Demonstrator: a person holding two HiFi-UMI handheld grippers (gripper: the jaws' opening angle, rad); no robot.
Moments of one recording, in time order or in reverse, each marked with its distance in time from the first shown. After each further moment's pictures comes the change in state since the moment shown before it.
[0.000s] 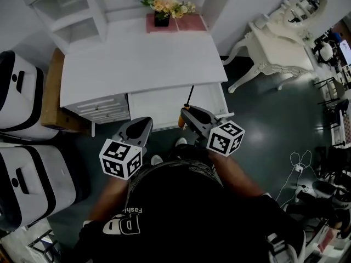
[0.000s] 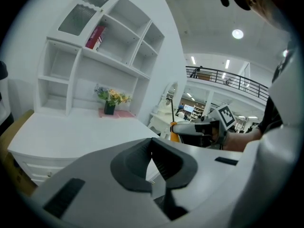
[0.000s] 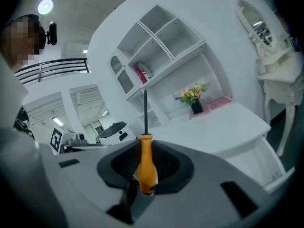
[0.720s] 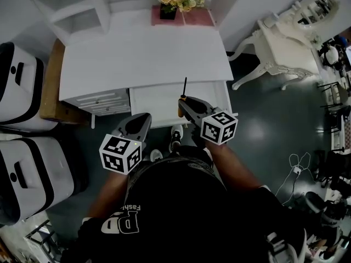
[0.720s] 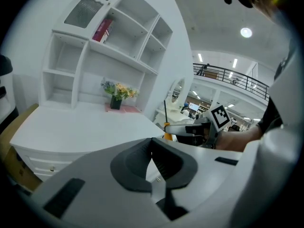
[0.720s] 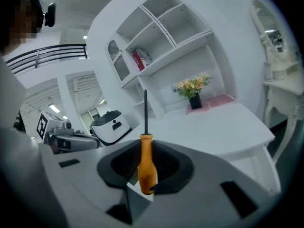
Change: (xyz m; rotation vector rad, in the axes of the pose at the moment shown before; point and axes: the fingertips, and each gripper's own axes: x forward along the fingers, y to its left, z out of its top) left arm 0.020 0.033 -0.013 -0.049 0.050 0.051; right arm 0.053 -0.044 -0.015 -0.081 0.119 -0.042
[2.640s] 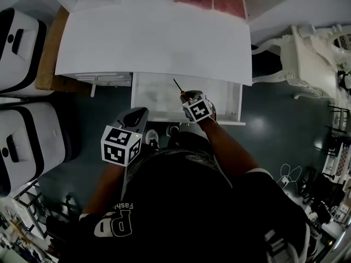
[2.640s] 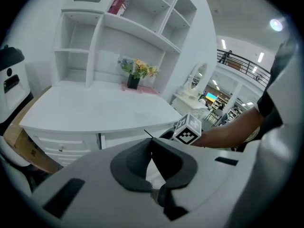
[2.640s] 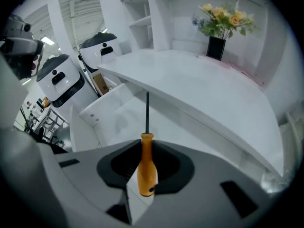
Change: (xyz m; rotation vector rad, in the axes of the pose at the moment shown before) left arm 0.055 0.062 -0.054 -0.126 0.215 0.181; right arm 0.118 -0.153 -0.179 -0.385 0.737 -0.094
